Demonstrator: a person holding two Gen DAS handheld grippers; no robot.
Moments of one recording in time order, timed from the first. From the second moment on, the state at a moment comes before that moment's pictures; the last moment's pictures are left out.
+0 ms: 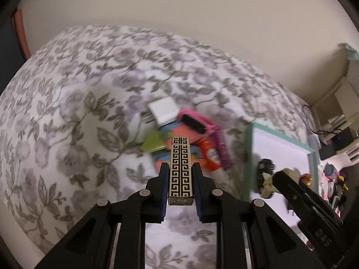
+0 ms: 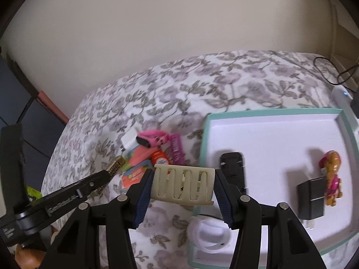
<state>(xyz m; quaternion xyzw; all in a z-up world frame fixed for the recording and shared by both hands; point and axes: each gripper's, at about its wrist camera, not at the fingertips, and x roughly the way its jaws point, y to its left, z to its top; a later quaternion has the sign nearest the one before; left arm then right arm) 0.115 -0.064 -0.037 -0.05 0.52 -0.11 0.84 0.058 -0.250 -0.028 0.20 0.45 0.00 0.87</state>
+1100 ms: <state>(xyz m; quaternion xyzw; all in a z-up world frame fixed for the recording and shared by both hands) 0.048 -0.233 -0.050 0.10 0.52 -0.25 0.81 0.015 -0.368 -0.029 0.24 0.40 -0.14 0.87</state>
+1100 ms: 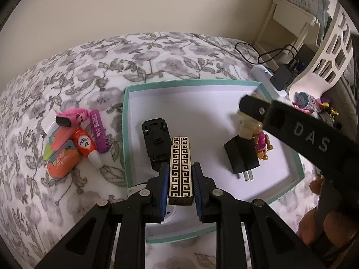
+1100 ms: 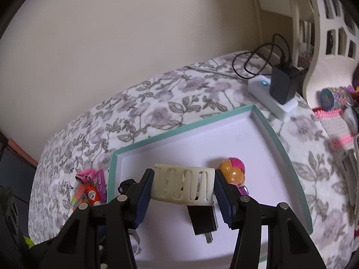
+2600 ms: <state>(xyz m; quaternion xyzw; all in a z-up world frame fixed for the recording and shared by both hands) 0.068 -0.218 -0.053 0.08 0.50 -0.20 0.84 0.022 -0.367 -0.050 0.19 0.43 -0.15 0.87</state>
